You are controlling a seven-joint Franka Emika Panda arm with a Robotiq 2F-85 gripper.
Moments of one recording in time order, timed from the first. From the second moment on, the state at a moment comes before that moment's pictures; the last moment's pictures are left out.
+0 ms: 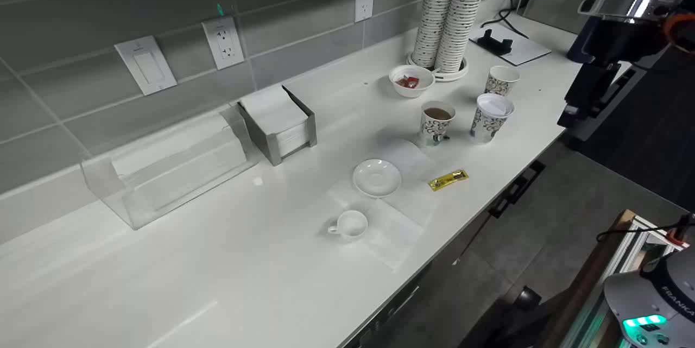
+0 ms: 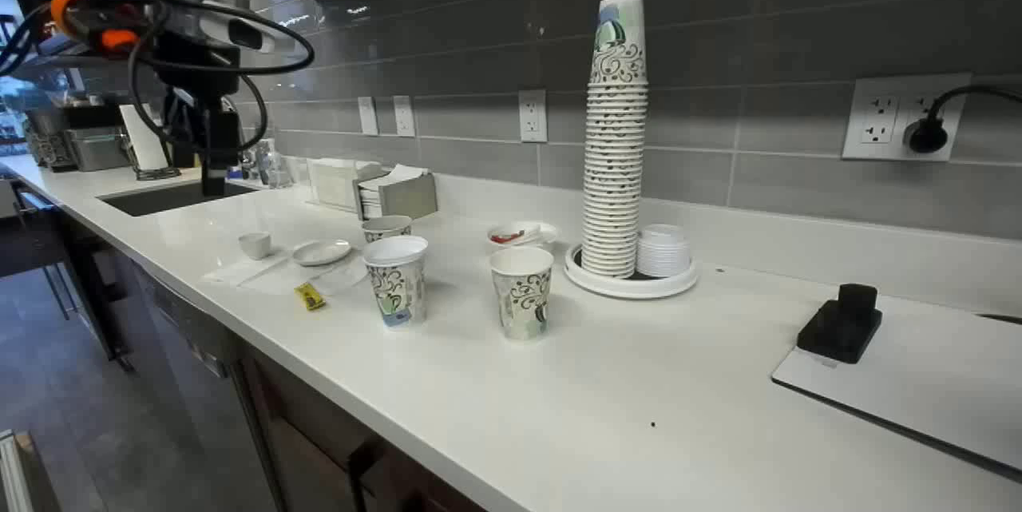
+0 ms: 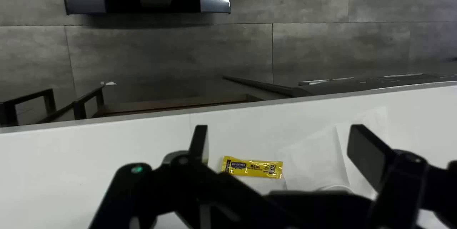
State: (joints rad) arm 0.03 -0.65 -0.13 -2.54 0.18 1.73 -0.07
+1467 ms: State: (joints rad) arm -0.21 -0.33 -0.14 -2.54 0.16 2.36 0.24
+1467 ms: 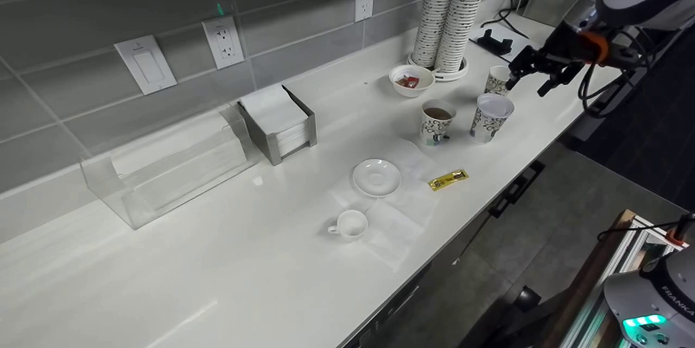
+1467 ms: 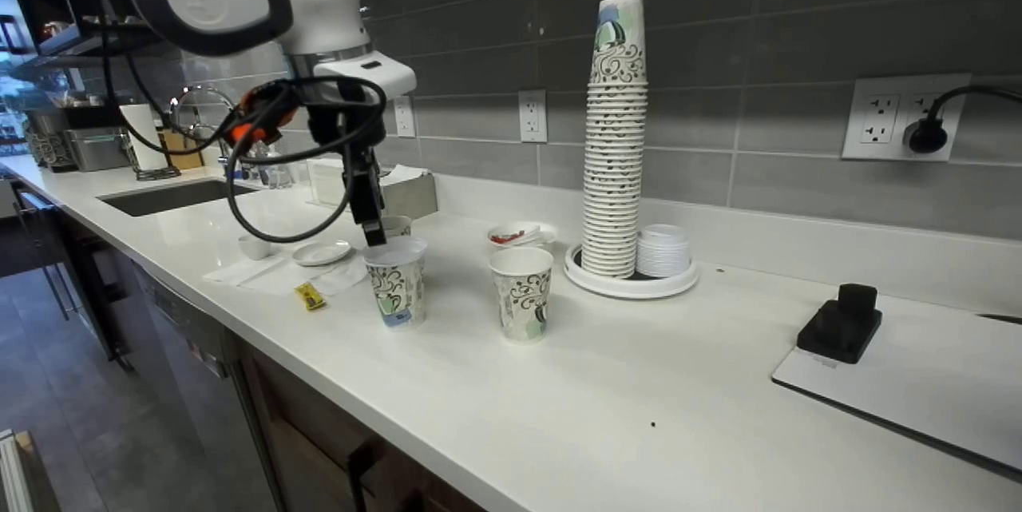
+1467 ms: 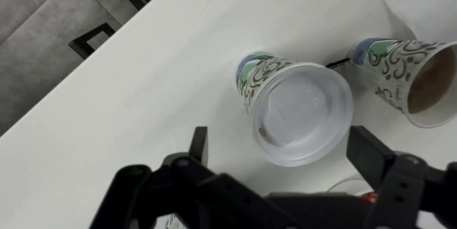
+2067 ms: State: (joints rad) arm -0.21 -0.20 -0.16 -2.48 0.17 2.37 0.26
